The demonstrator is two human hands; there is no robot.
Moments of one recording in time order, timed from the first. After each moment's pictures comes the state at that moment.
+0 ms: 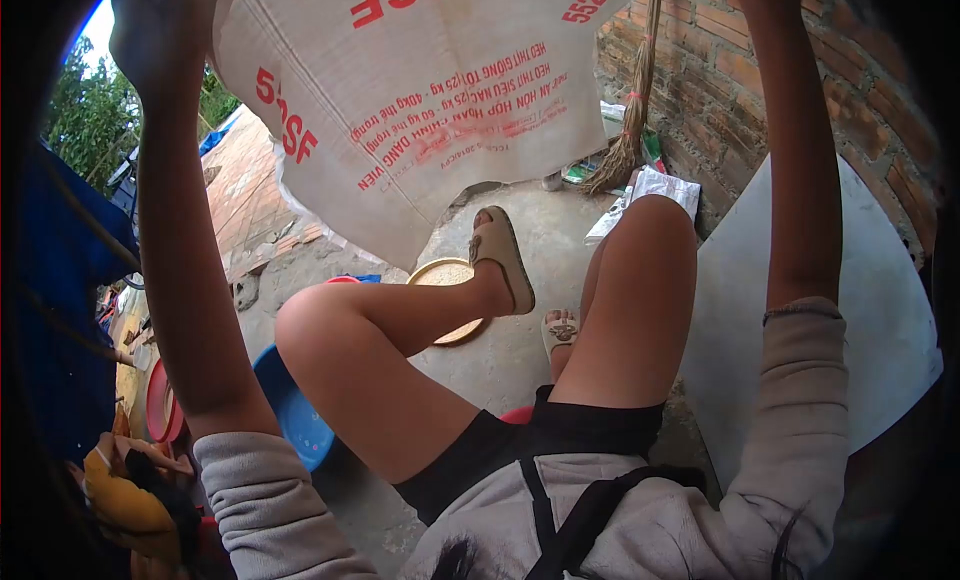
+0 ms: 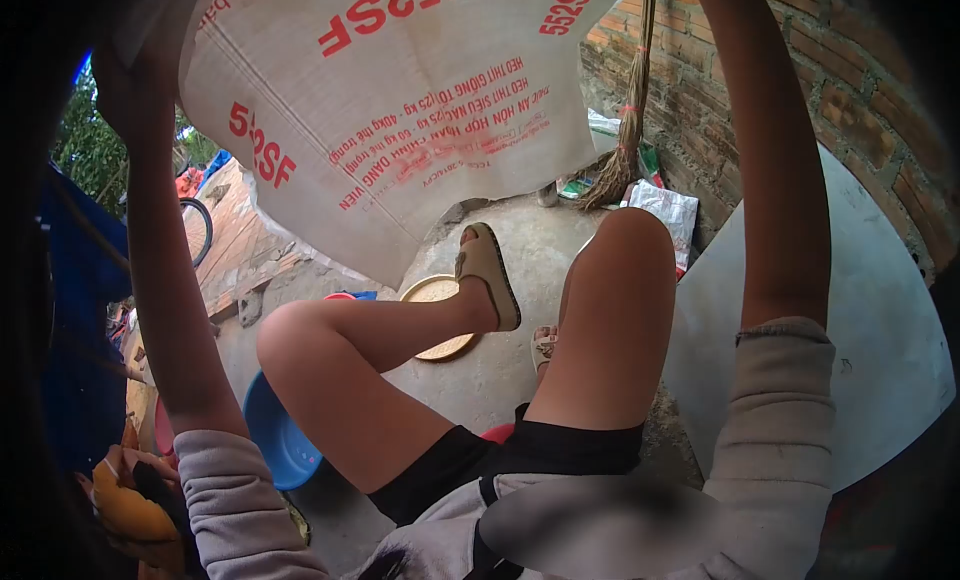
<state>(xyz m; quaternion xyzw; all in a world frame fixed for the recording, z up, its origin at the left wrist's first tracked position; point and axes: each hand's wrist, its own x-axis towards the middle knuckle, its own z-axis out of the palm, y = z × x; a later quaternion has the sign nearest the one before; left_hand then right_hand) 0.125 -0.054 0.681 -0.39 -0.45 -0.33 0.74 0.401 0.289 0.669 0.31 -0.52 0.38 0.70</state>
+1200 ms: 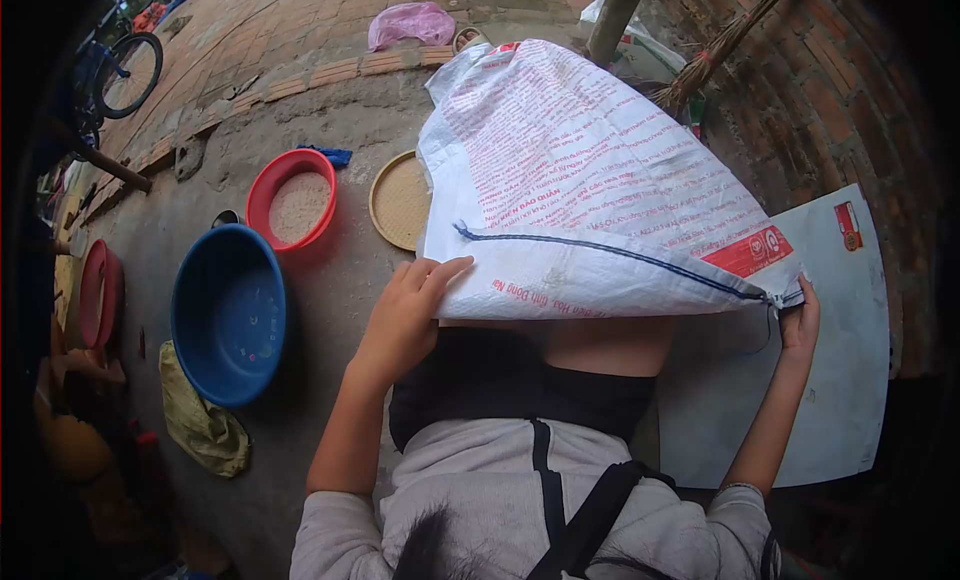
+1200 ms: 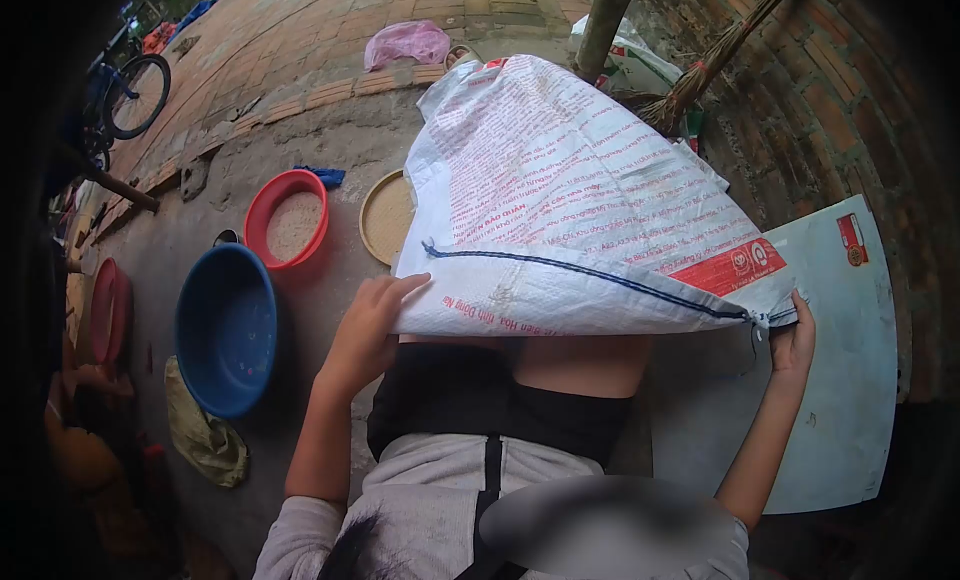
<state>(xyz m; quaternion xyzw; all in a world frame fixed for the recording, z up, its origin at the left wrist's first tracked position) 0.187 -0.110 0.286 -0.51 -0.78 -0.36 -0.07 0.575 0.314 0.333 -0.41 -0.39 0.70 0.44</state>
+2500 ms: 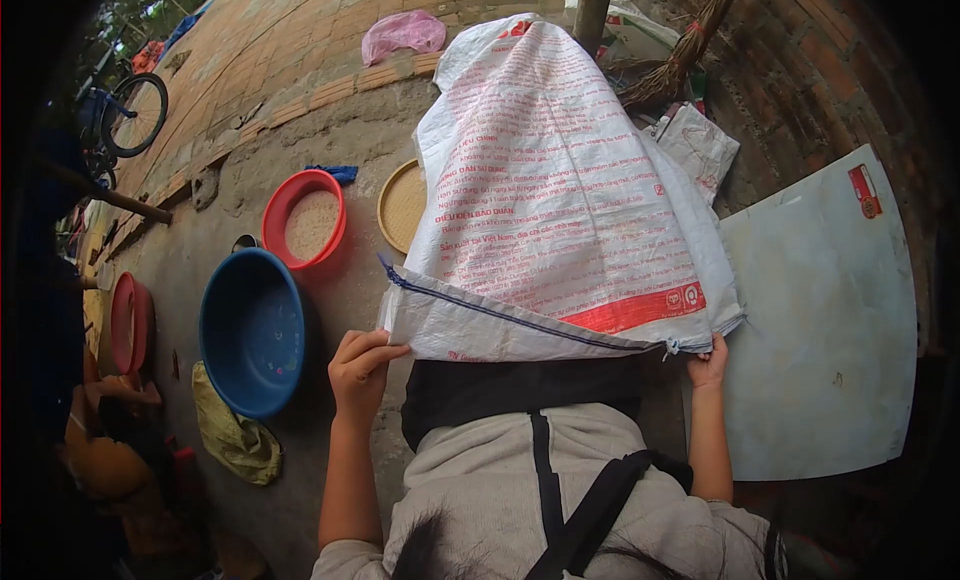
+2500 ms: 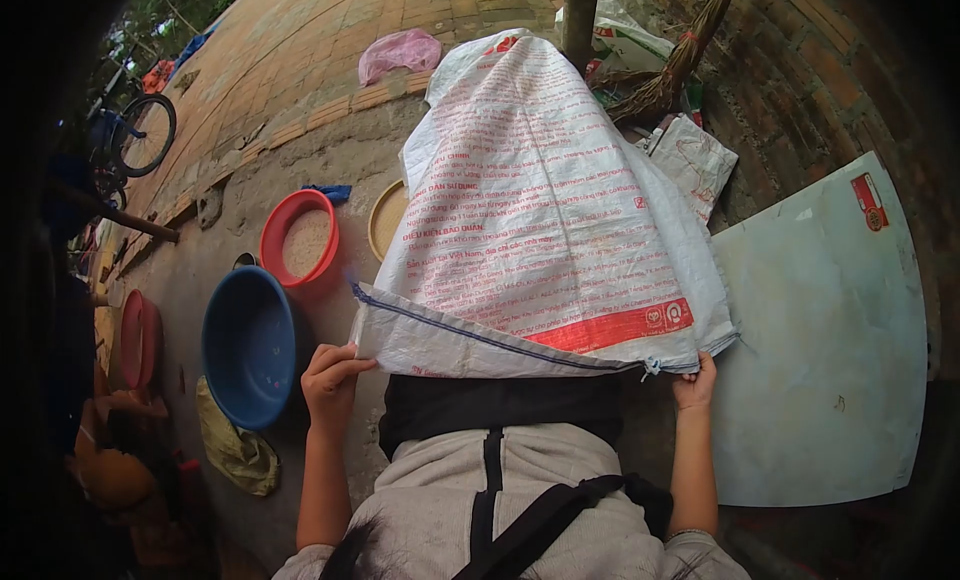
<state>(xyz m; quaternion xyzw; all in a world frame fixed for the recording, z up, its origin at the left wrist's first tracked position) 0.207 -0.174 0.254 -0.43 -0.80 -0.41 0.06 0.588 0.209 0.125 -0.44 -0.14 0.78 0.41</state>
